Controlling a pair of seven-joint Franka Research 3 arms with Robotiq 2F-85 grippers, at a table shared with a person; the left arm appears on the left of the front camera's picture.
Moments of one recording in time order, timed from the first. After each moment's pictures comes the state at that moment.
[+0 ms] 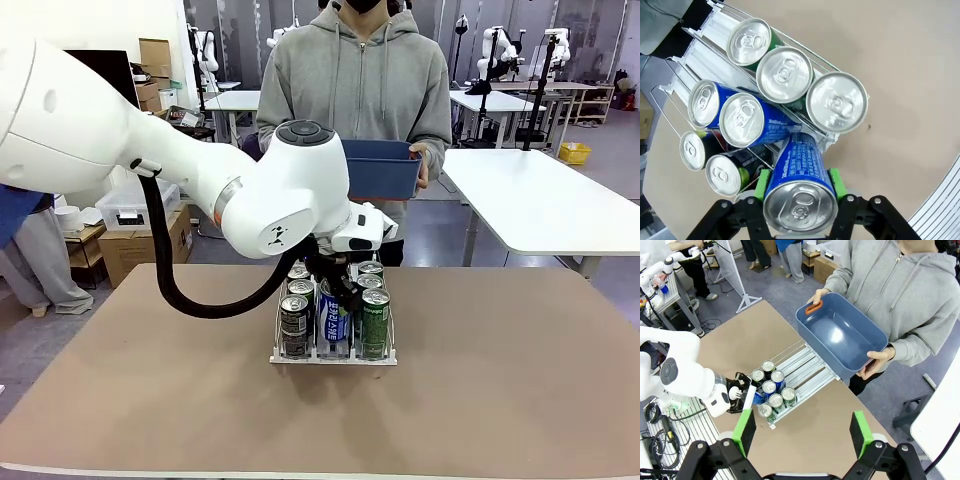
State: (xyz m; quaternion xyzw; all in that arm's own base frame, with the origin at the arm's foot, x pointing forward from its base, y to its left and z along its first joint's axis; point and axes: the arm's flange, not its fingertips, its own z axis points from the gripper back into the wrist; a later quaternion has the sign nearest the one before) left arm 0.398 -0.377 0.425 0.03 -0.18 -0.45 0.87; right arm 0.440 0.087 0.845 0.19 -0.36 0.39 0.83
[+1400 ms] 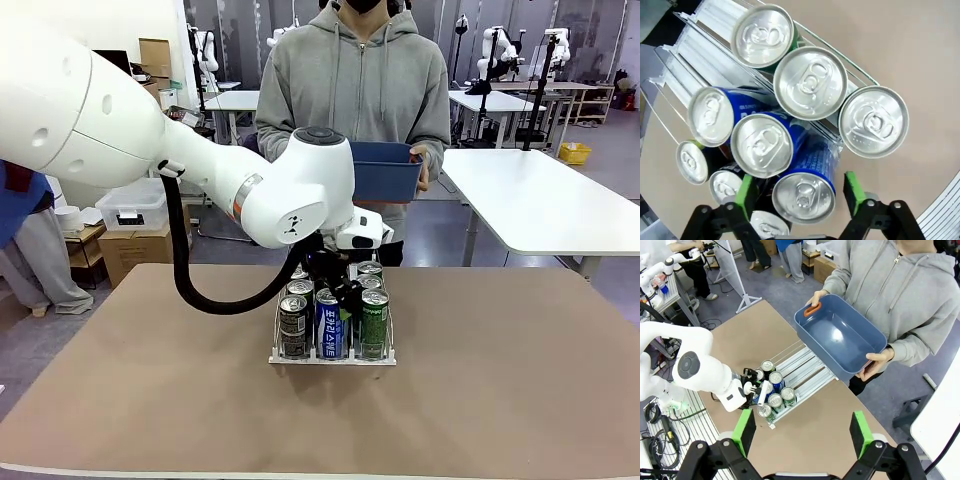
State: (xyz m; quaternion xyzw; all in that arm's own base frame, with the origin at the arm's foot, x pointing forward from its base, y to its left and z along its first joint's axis) left arm 0.434 -0.379 0.411 0.04 -0.13 -0.44 0.89; right arm 0.440 0.087 0.845 0.19 -0.36 0.39 0.83
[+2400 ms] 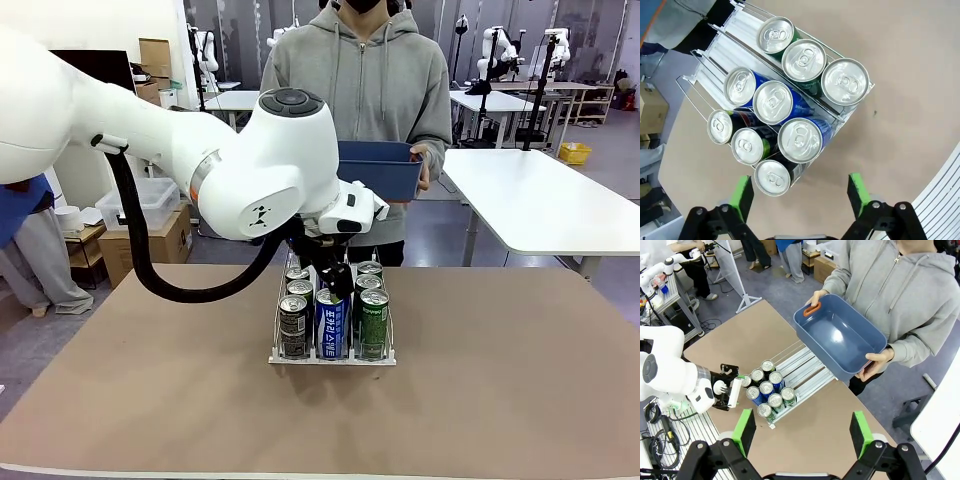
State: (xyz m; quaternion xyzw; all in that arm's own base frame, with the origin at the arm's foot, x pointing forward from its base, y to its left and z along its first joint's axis) left arm 0.374 -0.358 0.465 0.06 -0.20 -0.44 0.87; right arm 0.440 0.087 0.845 0.19 -0.36 0.39 0.83
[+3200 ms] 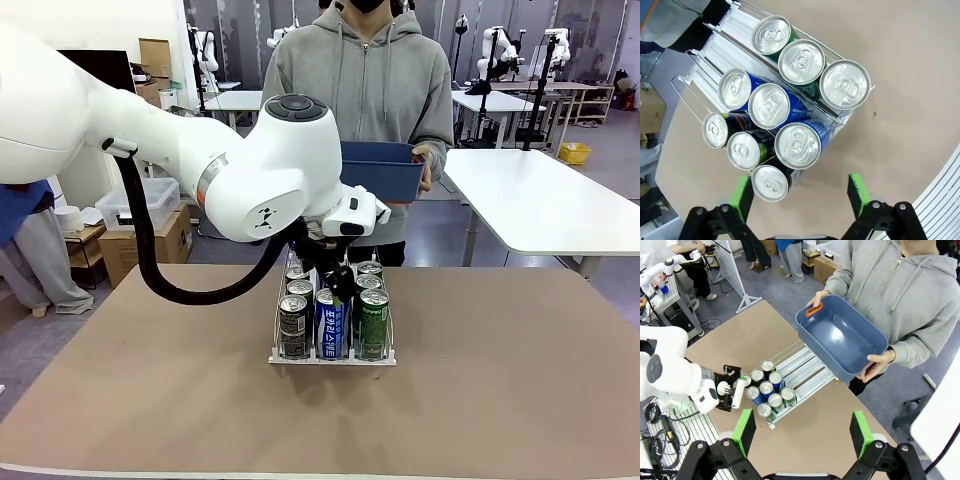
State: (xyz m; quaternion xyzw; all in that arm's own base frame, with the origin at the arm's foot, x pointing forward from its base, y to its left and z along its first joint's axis) left arm 0.380 -0.362 0.458 0.06 -0.19 -0.45 0.87; right arm 0.440 0.087 0.845 0.19 -0.36 0.39 0.83
